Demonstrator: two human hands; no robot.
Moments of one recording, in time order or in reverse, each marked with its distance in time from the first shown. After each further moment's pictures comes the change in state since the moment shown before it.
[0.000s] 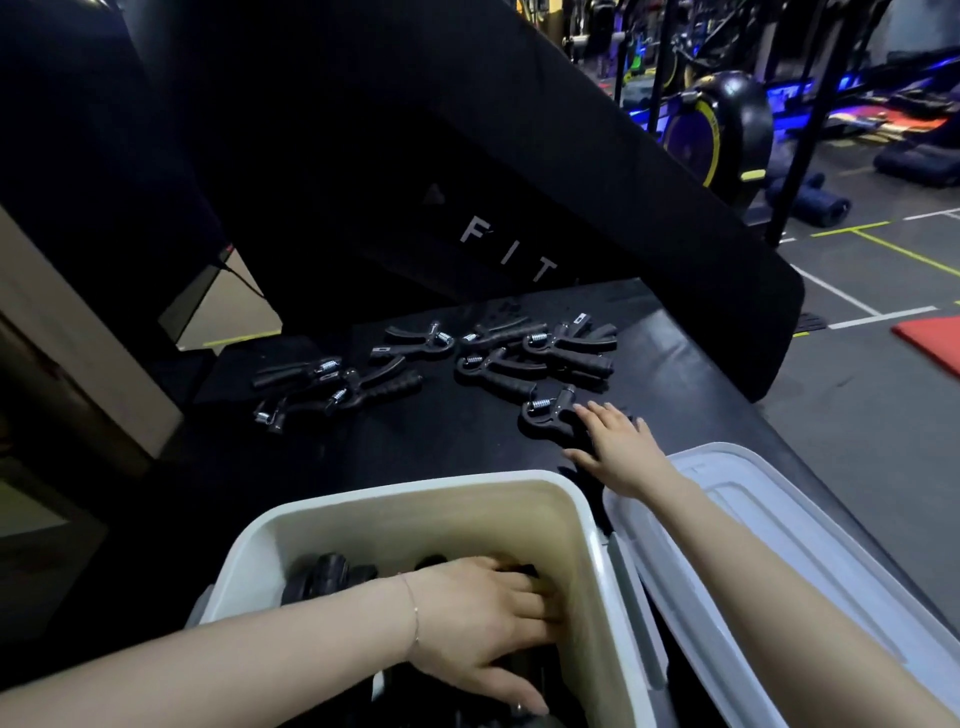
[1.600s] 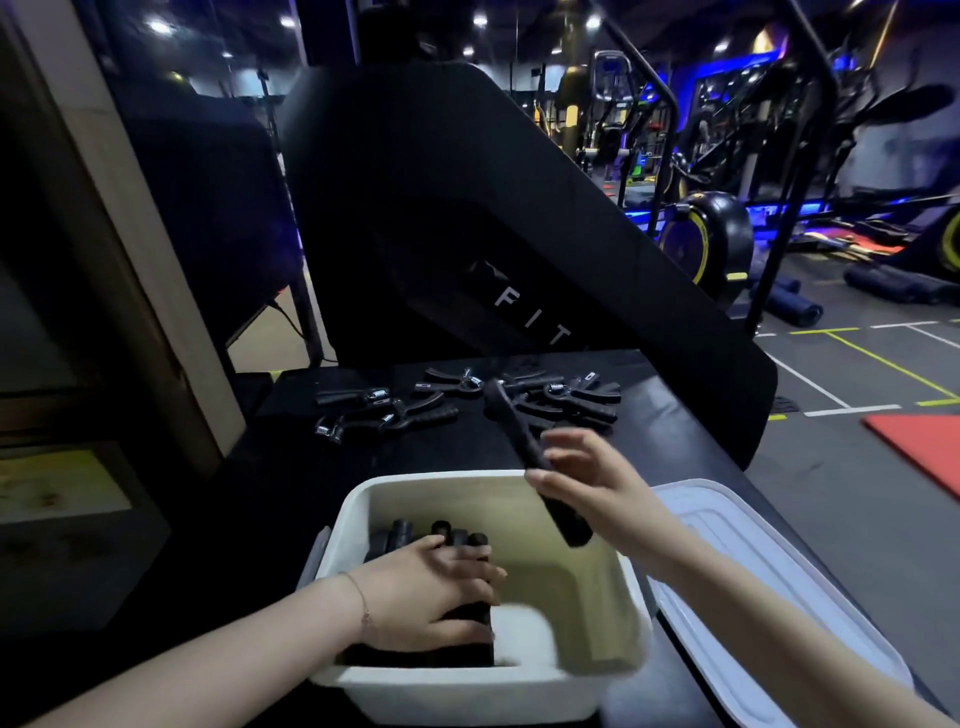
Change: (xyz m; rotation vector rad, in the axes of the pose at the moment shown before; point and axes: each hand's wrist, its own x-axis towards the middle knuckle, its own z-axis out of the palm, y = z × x) left_hand -0.102 0.050 -0.036 -0.150 -0.060 -0.440; right_hand -0.179 -0.139 -0.113 1.224 0.058 -0.130
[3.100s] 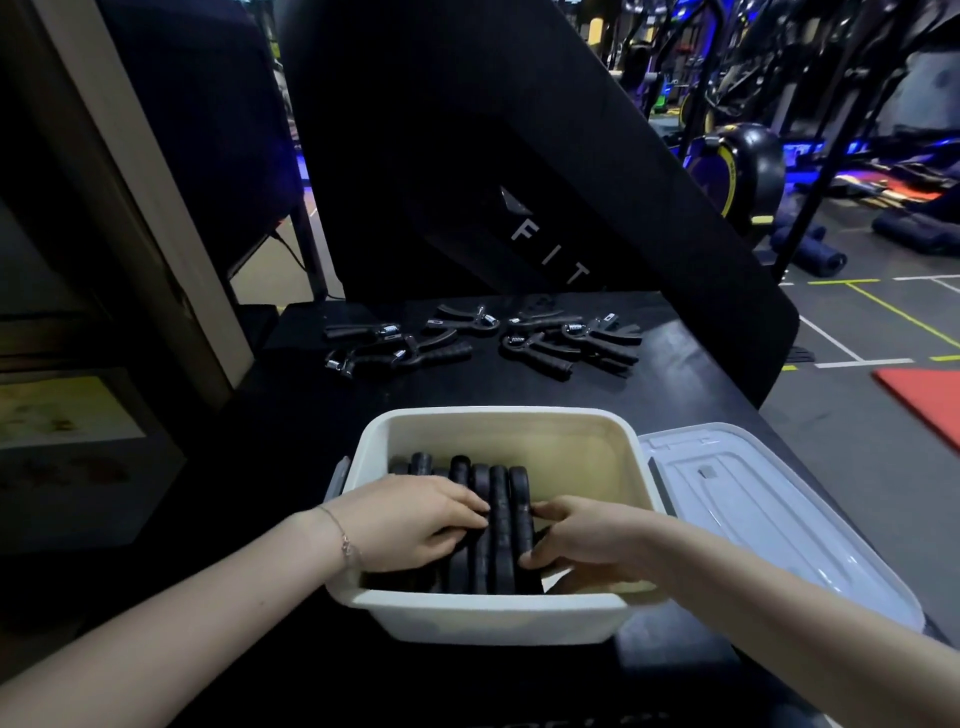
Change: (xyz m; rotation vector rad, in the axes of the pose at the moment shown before) left_hand -0.028 -0.014 0.000 -0.101 0.177 -0.056; right_hand -0.012 0.046 0.043 -0.247 -0.417 0.688
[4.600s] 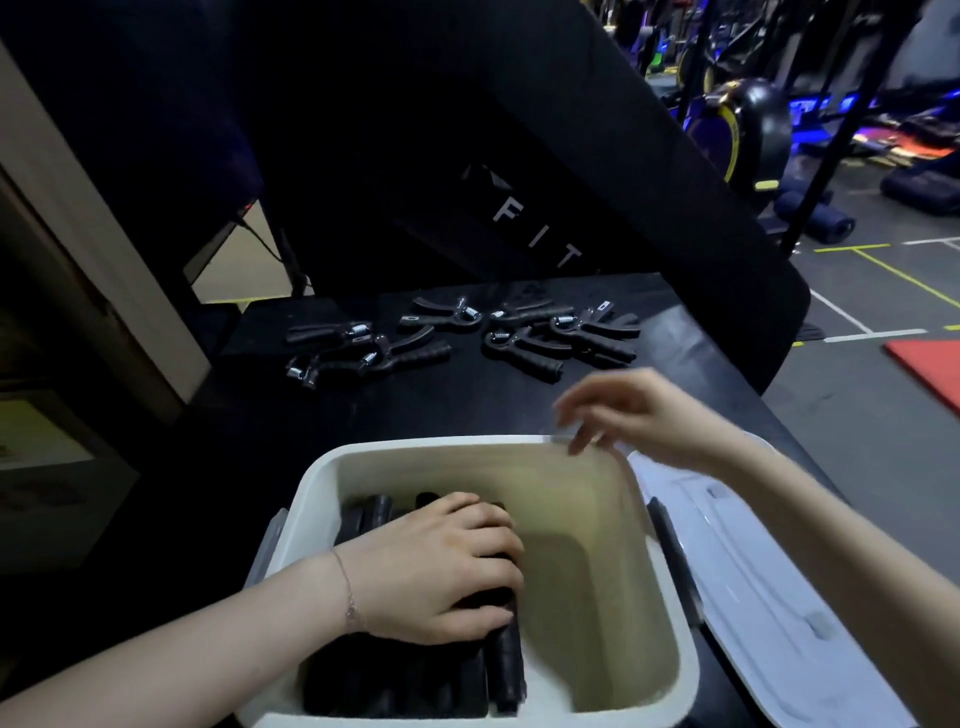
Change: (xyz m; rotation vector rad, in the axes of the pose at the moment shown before) left_hand 0.055 0.004 0.012 0.163 0.063 0.304; right_hand 0.020 -0.033 -0.126 -0.345 0.316 -0.691
